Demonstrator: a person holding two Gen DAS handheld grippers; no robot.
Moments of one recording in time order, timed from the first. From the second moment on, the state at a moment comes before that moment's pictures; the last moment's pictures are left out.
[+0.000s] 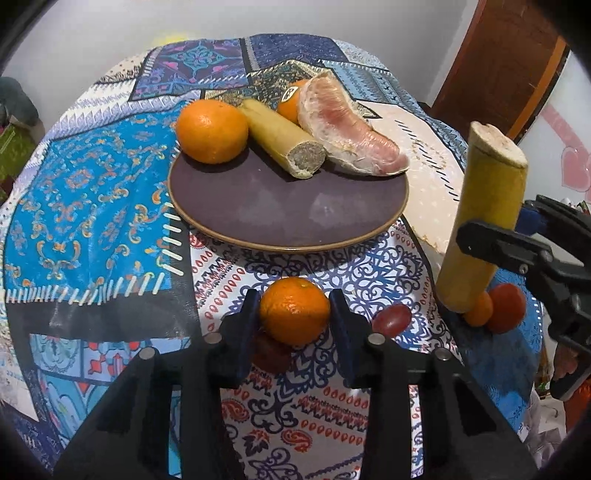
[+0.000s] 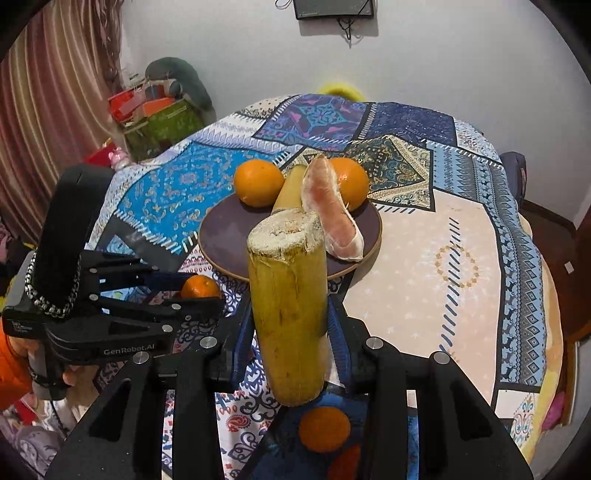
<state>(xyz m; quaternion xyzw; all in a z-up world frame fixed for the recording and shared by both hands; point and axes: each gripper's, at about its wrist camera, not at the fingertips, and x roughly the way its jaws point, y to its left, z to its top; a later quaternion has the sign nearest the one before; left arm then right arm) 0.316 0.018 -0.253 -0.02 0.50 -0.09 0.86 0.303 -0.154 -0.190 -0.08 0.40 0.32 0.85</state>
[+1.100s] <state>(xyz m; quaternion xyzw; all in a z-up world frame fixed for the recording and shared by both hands) 0.347 0.059 -0.190 -0.03 0.43 -0.07 0.90 0.334 -0.108 -0.162 -0.07 0.35 0.33 0.87</state>
